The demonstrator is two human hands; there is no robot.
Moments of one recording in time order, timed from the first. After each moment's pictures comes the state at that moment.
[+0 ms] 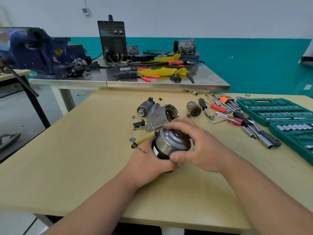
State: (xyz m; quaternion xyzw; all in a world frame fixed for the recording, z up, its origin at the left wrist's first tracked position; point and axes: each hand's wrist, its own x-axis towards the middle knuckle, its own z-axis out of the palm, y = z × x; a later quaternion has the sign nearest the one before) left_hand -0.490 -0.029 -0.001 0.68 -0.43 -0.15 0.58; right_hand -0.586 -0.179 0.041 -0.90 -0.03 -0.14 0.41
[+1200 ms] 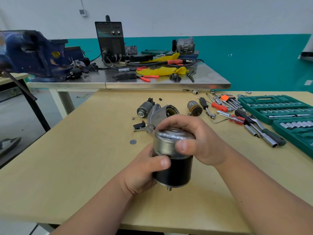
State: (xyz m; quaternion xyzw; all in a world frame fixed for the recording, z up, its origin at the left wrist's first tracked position) left_hand -0.495 -0.026 0.009 0.44 -0.40 -0.43 0.68; right_hand -0.567 -0.171 0.050 -0.77 -0.14 -0.14 0.61
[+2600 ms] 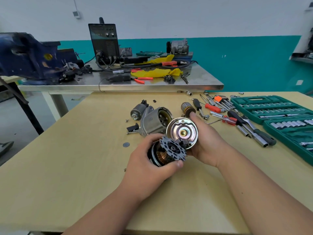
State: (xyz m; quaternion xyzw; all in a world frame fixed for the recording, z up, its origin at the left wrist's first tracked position) left_hand -0.511 -0.036 -0.002 0.68 -0.39 -0.07 0.61; right_hand -0.560 -0.208 0.029 -0.59 0.20 -0.10 0.78
